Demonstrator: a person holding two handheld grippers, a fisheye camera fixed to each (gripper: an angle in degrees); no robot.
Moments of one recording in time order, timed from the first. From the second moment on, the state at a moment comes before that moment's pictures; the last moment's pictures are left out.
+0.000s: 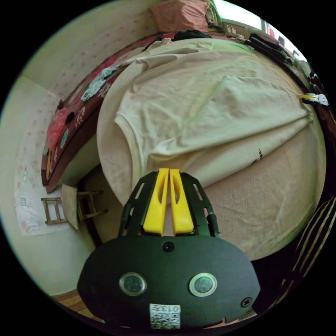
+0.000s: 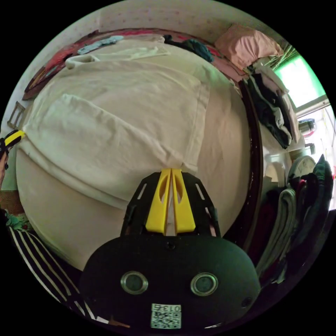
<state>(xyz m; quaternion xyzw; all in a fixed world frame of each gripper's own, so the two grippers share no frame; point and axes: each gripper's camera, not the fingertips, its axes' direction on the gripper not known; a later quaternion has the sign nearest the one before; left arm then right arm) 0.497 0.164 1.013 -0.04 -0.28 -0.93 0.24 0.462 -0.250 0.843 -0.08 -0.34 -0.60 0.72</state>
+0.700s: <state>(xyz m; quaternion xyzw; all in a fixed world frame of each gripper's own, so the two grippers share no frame) 0.565 0.178 0.993 0.02 -0.33 -0.92 0.23 0.437 -0.263 0.743 -0.05 -0.51 -0.66 0.55</state>
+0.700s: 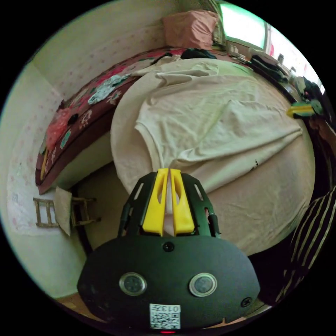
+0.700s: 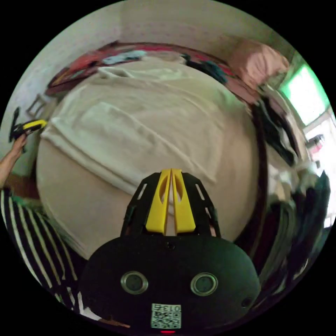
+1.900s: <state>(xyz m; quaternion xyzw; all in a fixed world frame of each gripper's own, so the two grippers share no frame) 0.613 0.220 1.026 0.00 -0.26 -0.93 0.26 0.365 -0.237 0.739 0.05 -0.47 -0.71 0.52</state>
